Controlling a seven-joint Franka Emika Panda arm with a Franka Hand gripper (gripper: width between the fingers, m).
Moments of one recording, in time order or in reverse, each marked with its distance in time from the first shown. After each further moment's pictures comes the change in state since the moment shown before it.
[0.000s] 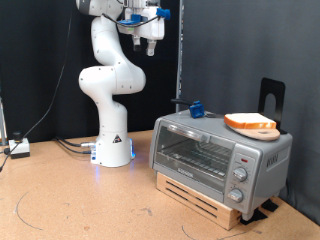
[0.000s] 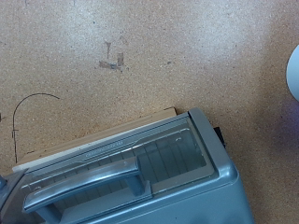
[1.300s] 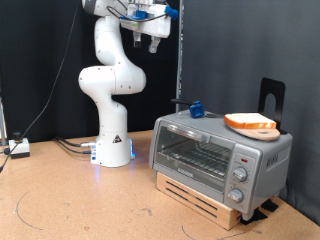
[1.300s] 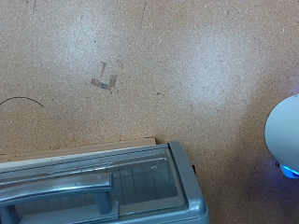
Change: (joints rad) arm -0.061 -0.007 0.111 0.016 -0.056 -0.027 -0.192
